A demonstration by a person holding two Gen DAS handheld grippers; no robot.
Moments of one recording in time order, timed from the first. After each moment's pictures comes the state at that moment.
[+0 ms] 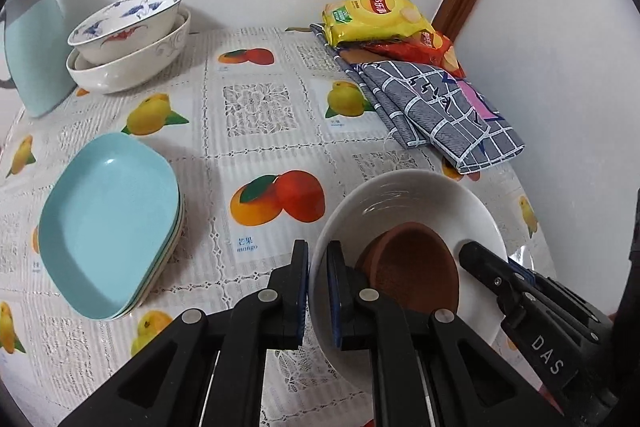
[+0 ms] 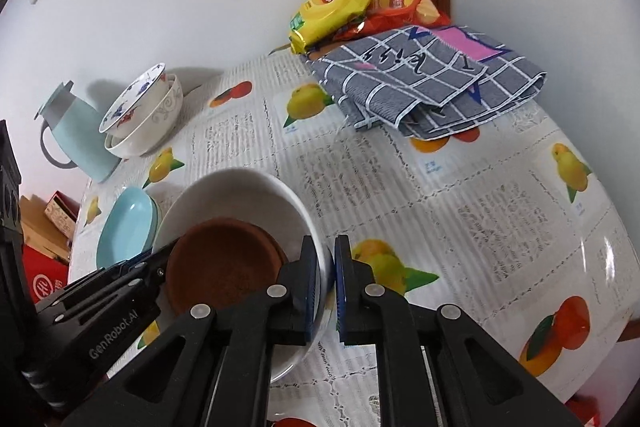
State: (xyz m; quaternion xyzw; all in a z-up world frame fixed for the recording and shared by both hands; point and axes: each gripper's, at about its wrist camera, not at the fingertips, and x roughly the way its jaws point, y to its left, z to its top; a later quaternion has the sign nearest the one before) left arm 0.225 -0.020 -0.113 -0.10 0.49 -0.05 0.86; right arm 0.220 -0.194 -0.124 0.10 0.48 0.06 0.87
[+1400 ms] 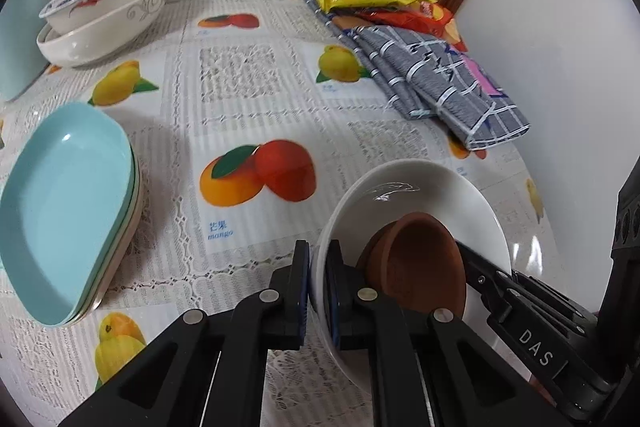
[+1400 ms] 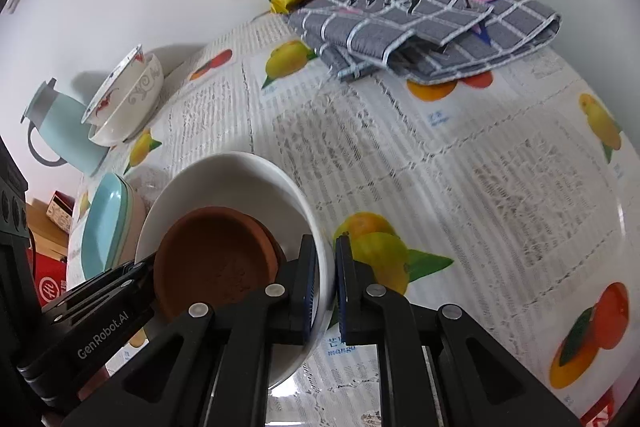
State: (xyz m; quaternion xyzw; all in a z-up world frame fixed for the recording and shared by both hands) left arm 0.239 -0.032 -0.148 -0.10 0.52 -0.08 0.85; right arm 0.235 -0.206 -0.168 0.12 0.52 0.06 0.85
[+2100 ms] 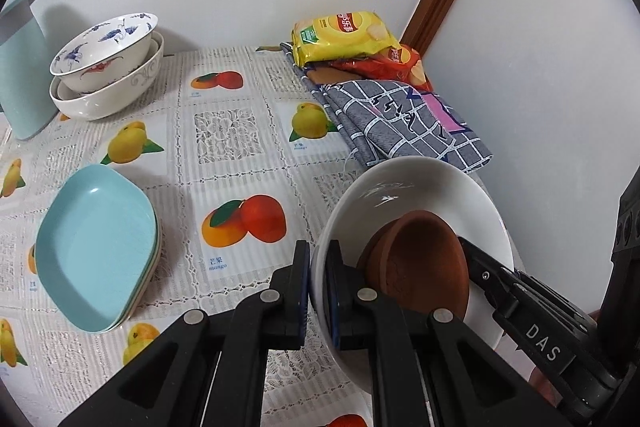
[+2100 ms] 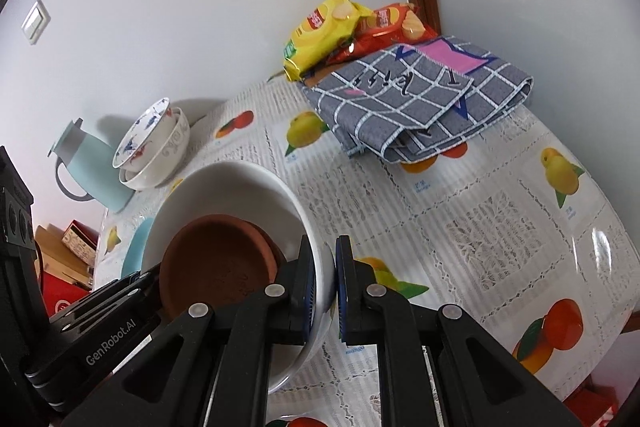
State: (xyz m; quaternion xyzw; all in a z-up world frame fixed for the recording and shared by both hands) left arm 0.227 -0.035 -0.082 -0.10 0.48 -0.09 0.87; right arm 0.221 -0.215 -0.095 0.14 0.46 0.06 0.88
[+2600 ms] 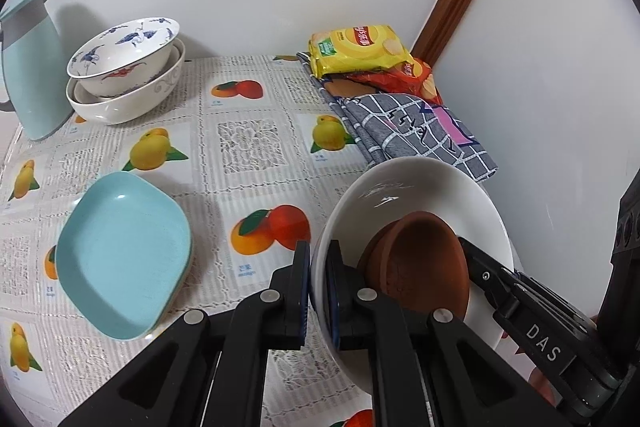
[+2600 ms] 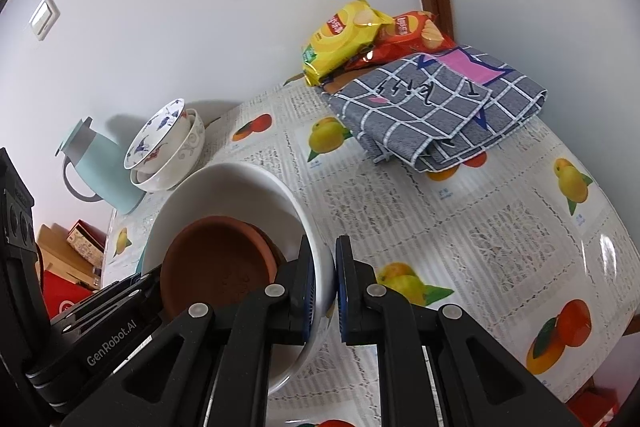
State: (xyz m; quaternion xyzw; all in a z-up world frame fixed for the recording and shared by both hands) left arm 0.226 -0.007 -0.072 -0.11 0.47 -0.08 0.87; right arm 0.225 -0.189 -0.084 0.14 0.45 0.06 0.88
